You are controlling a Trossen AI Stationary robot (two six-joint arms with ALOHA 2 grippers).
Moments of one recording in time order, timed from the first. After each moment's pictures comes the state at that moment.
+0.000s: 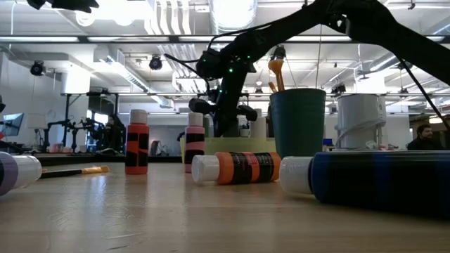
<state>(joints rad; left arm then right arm) 0.31 0.51 1.01 -0.70 -0.68 -0.03 -0.42 2.35 2.08 -0.78 0.29 0.58</state>
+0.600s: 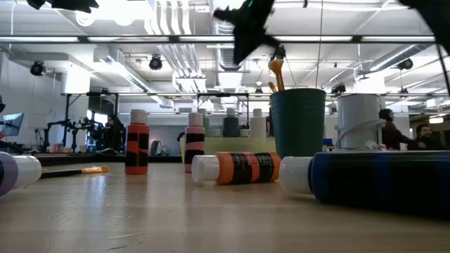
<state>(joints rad) 0.31 0.51 1.01 -0.70 -0.68 -0.03 -0.26 1.97 2.14 -1.19 0.26 0.46</state>
